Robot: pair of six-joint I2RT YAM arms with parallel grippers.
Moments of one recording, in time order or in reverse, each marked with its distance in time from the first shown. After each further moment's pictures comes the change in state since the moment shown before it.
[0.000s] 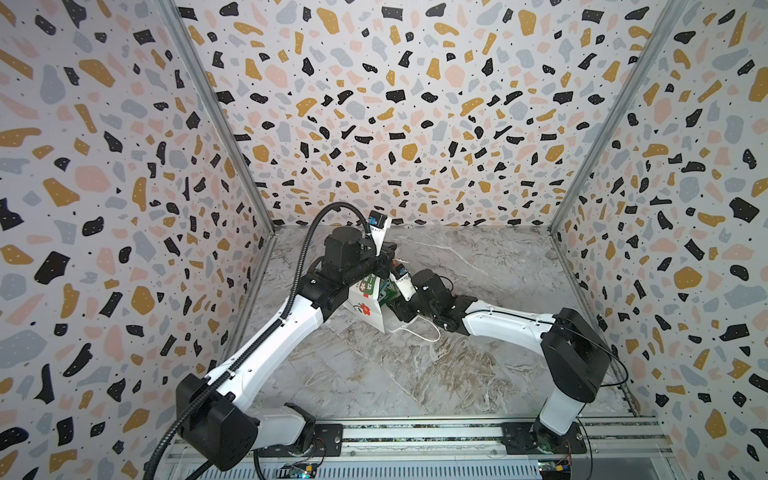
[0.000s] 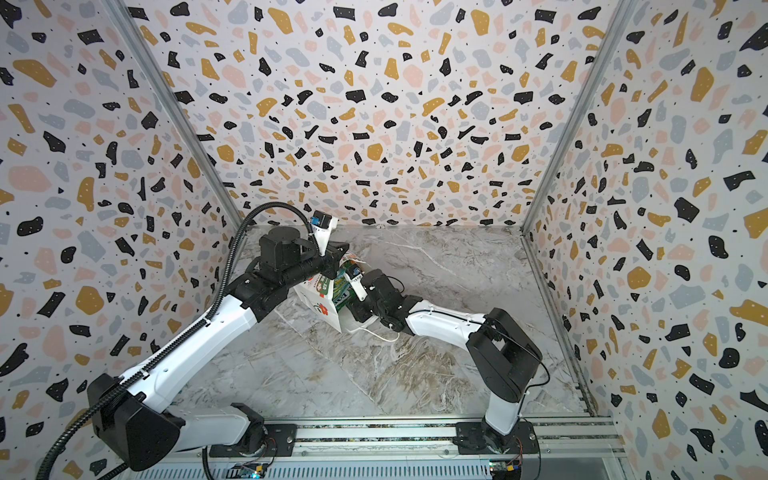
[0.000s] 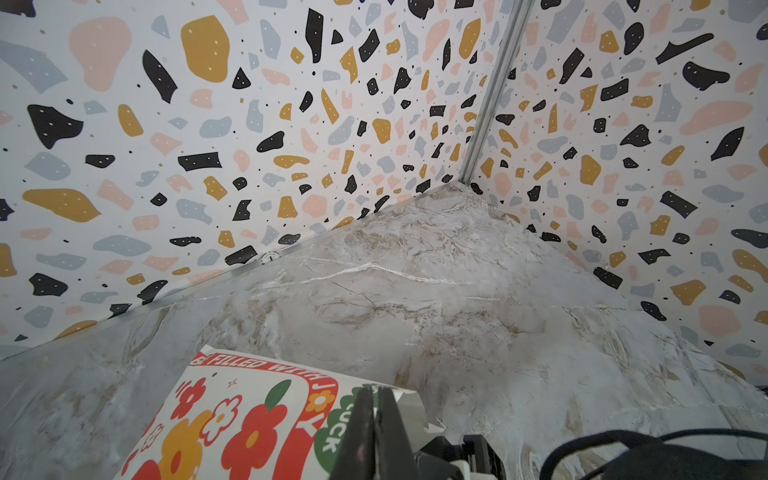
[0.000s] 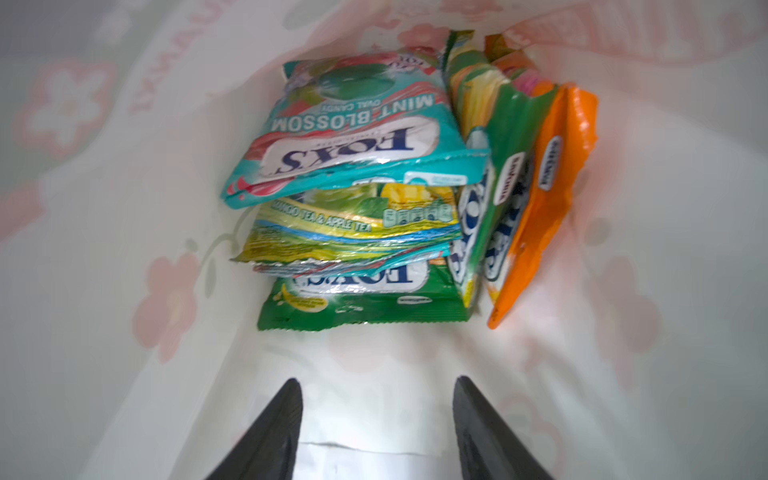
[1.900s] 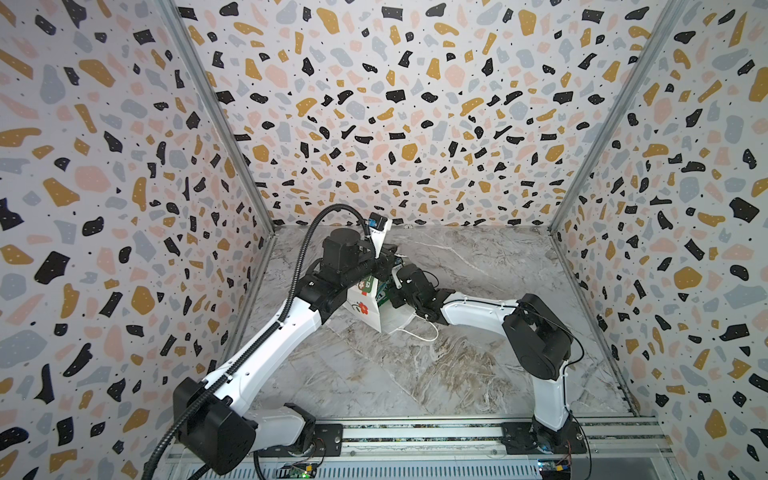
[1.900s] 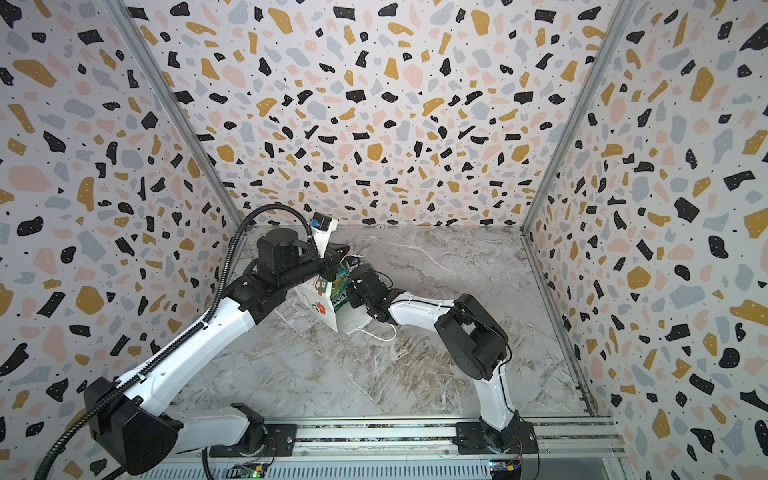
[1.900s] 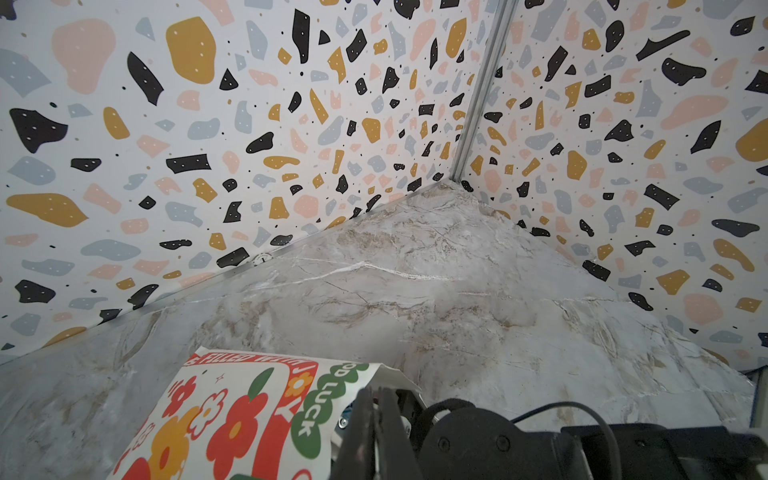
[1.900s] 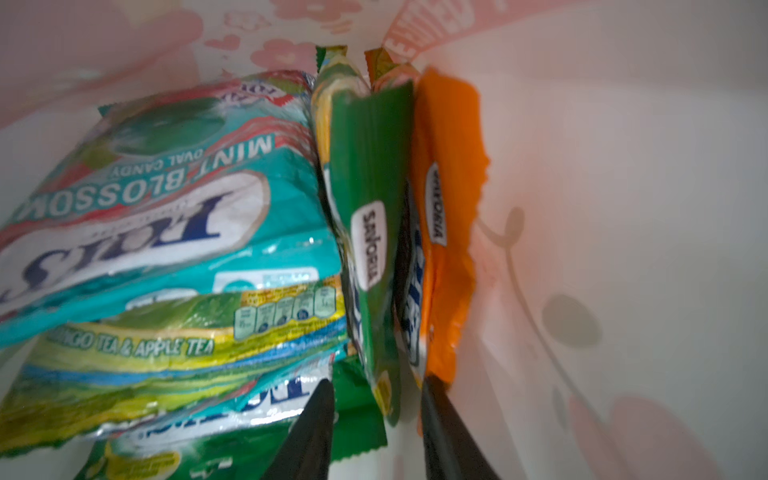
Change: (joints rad) left arm 0.000 -0.020 -0.015 -0.002 0.037 0.017; right arm -0.018 0.256 0.194 0.100 0.275 0.100
